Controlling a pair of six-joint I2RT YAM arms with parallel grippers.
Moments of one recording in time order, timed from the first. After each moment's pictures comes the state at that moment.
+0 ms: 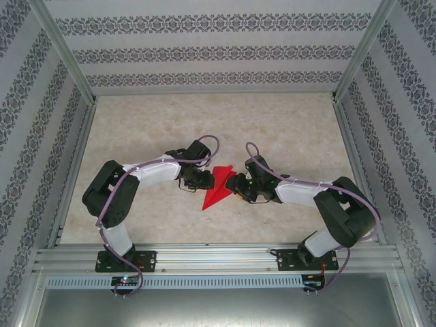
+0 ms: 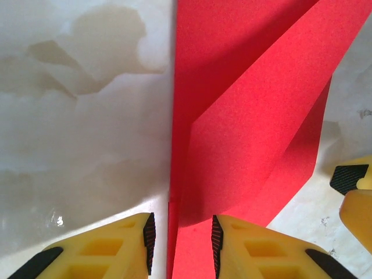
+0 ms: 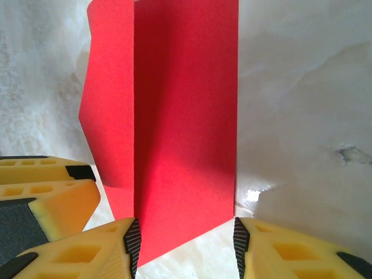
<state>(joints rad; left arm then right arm) -0.61 1.78 1.09 -0.53 0.26 -0.55 0.59 1.53 0.61 0.02 -0.37 1.08</state>
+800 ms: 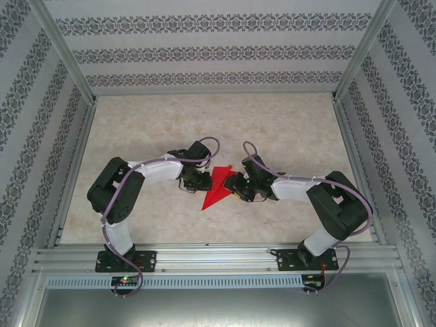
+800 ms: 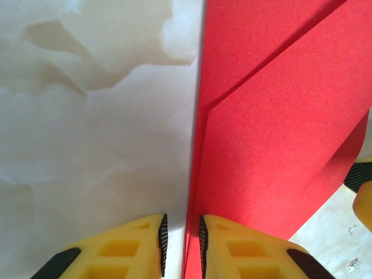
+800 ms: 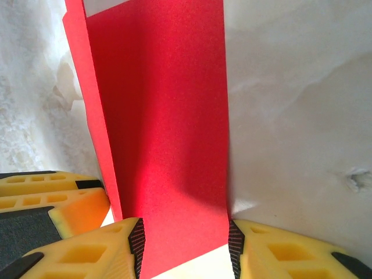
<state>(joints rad) -0.60 1.83 1.10 -0.54 0.28 -0.55 0.60 1.60 0.65 0.02 -0.37 1.12</state>
